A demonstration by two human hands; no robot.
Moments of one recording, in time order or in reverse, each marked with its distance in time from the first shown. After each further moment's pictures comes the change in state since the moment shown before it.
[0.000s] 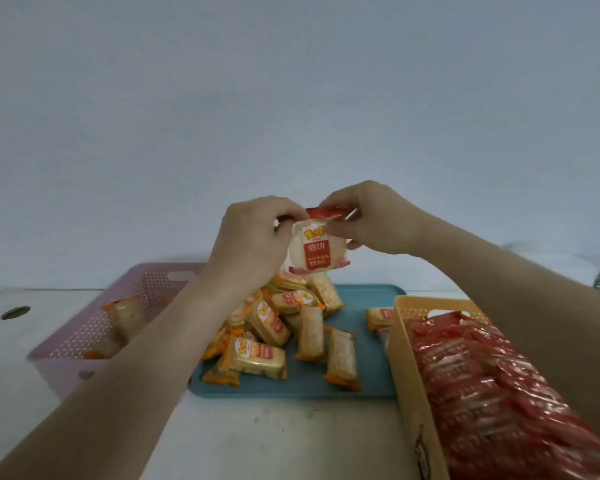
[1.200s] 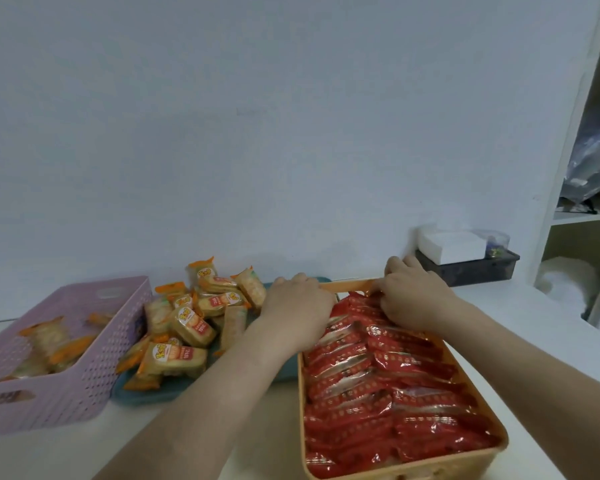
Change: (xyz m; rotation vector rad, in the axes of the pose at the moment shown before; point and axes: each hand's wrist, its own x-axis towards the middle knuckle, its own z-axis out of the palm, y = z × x) left_hand -0.050 0.123 0.137 0.608 -0.758 0.246; right_hand -0.163 0.140 -0.034 -0.658 -0.056 0.394
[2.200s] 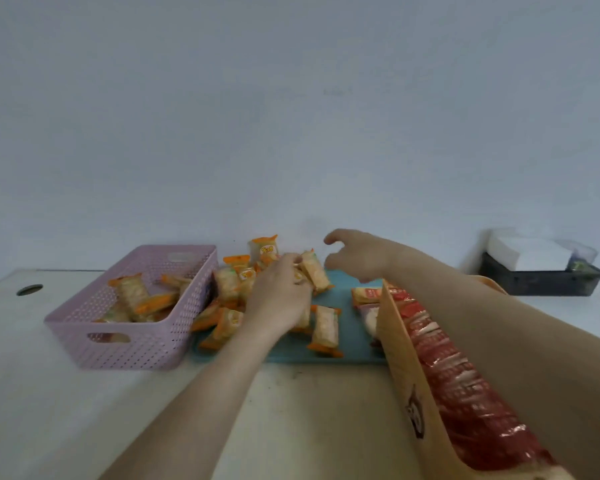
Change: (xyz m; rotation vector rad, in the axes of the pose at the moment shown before) left_hand -0.064 -0.097 0.032 -0.813 0.285 -0.618; right_hand 0.048 -0.163 -0.048 0.565 -0.304 -0.076
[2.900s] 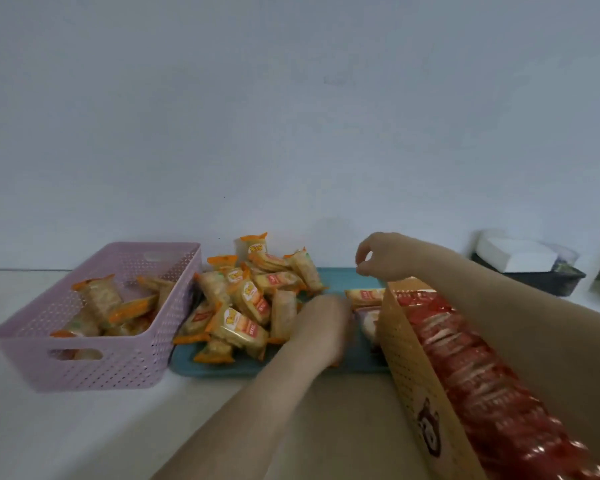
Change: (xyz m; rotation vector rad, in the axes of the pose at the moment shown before) left_hand 0.008 -0.001 0.067 0.386 -0.304 0.236; right_hand 0.025 0.032 -0.011 -0.471 0.042 0.080
